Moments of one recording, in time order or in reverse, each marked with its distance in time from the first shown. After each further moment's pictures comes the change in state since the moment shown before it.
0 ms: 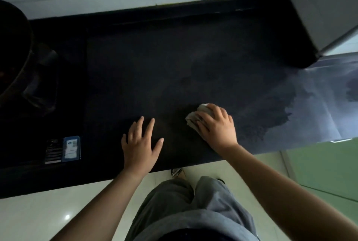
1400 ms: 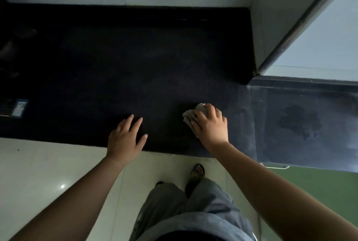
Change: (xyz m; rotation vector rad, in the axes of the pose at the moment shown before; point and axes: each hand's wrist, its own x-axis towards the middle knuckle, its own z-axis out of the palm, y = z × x) left_hand -0.021 0.220 0.036 0.052 -0.047 -0.188; right_hand -0.020 0.218 -0.088 0.004 -0.110 -0.131
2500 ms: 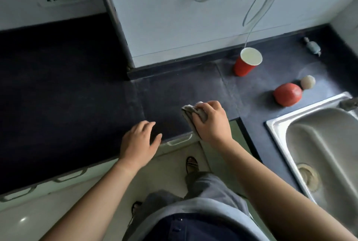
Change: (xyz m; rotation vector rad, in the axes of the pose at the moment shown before) left_hand -0.034 0.318 0.023 -0.098 0.011 0.505; right_hand -0.161 0.213 -0.135 0.333 0.321 0.536
